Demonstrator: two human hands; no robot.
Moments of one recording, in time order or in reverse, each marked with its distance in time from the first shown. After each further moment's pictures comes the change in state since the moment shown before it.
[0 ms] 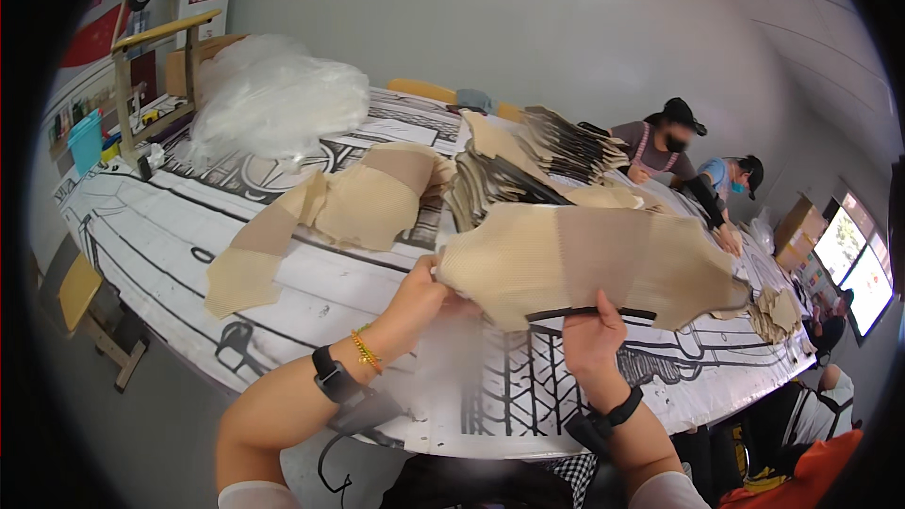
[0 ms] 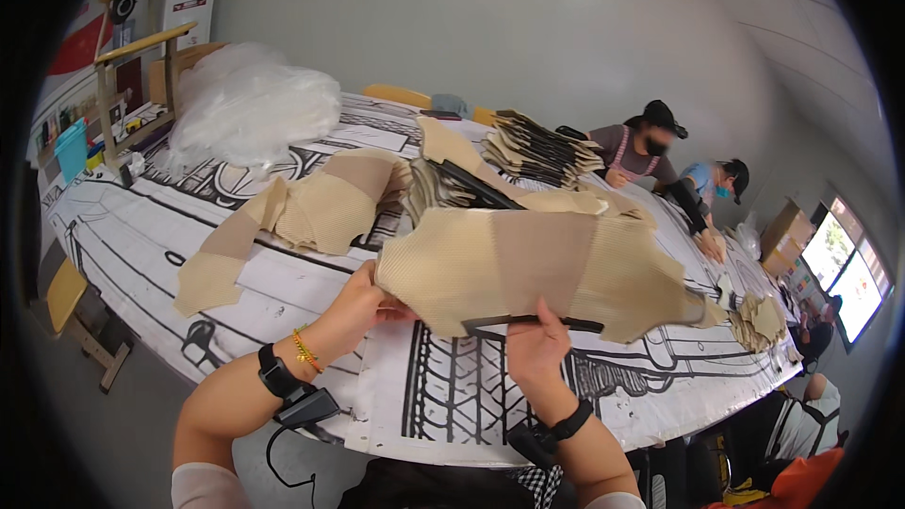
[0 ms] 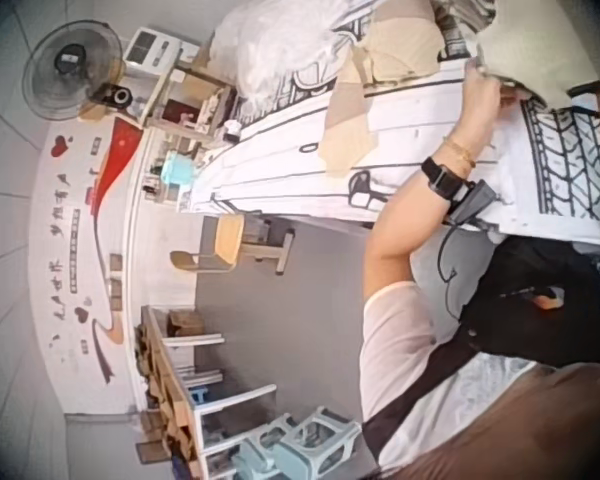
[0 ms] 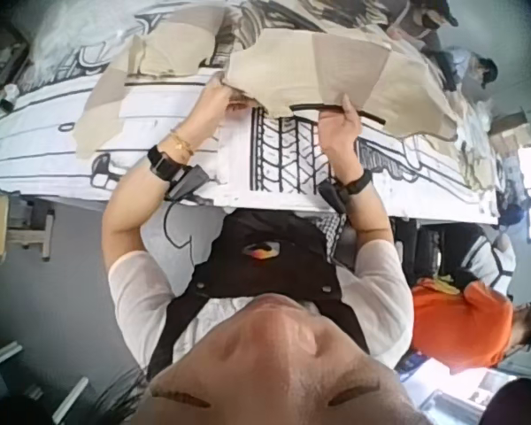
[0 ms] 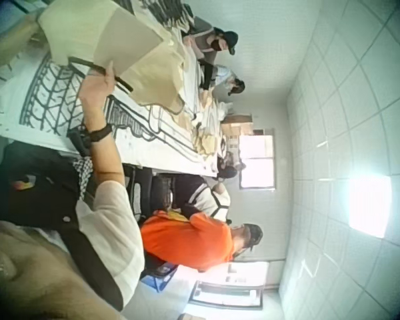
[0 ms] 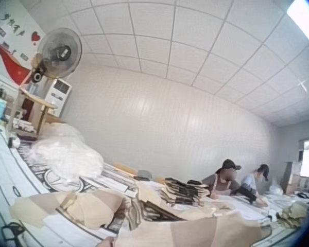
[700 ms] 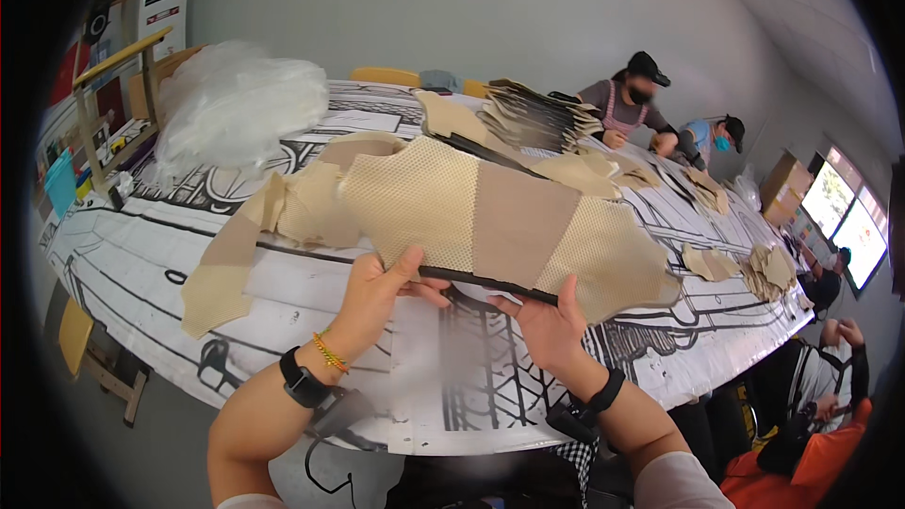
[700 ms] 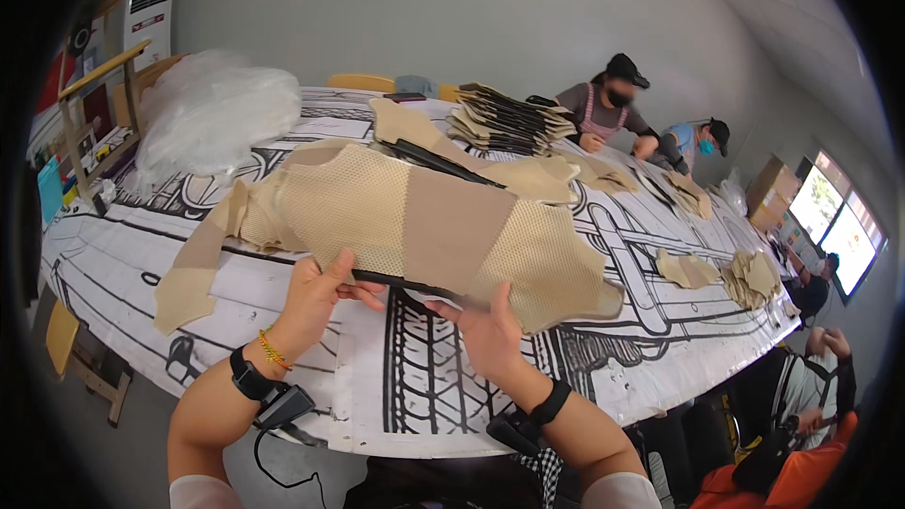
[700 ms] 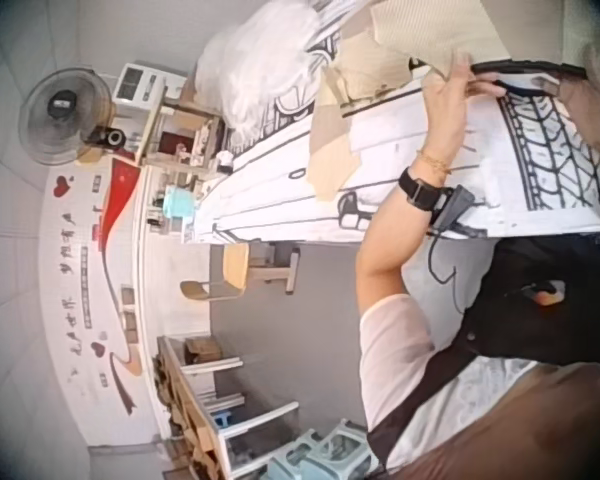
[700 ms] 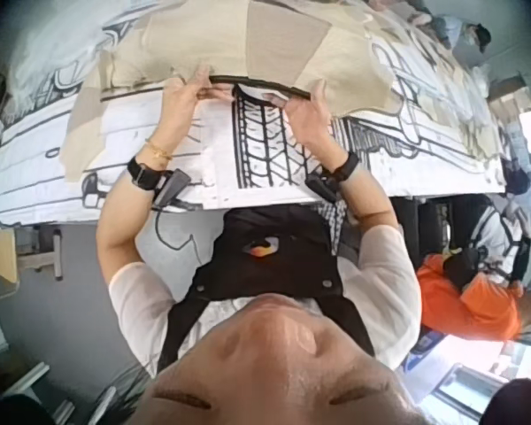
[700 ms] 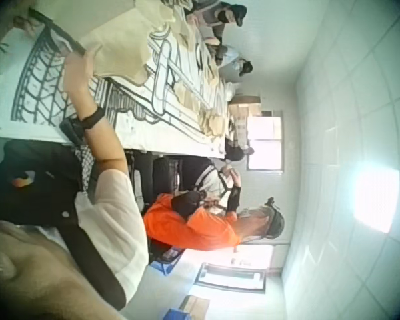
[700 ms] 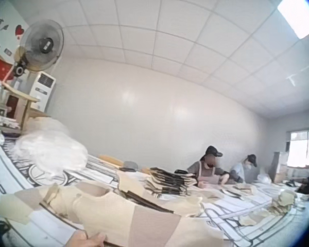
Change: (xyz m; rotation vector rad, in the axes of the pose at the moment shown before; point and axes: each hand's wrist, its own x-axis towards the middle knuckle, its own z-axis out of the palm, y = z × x) left_hand -0.002 0.002 -0.009 0.032 -0.169 0.279; right_hand -0.016 0.016 0.006 -0.223 -0.316 0.252
